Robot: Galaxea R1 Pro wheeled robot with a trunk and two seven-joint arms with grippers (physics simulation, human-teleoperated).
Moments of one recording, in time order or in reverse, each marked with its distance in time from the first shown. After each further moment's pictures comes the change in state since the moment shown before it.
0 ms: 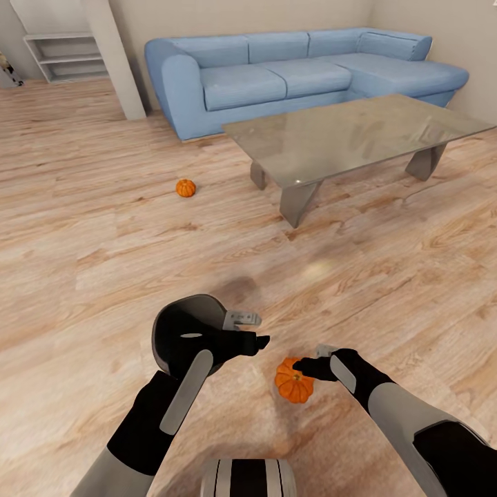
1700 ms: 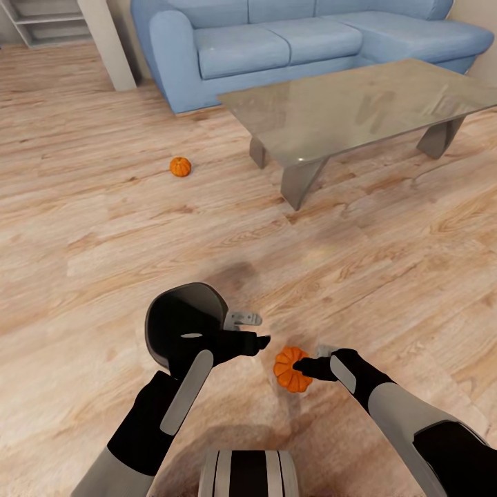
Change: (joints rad) left arm 0.000 0.000 -0.003 0.000 0.000 0.000 -0.001; right arm 0.000 0.000 0.002 0.000 0.000 0.000 0.001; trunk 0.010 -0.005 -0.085
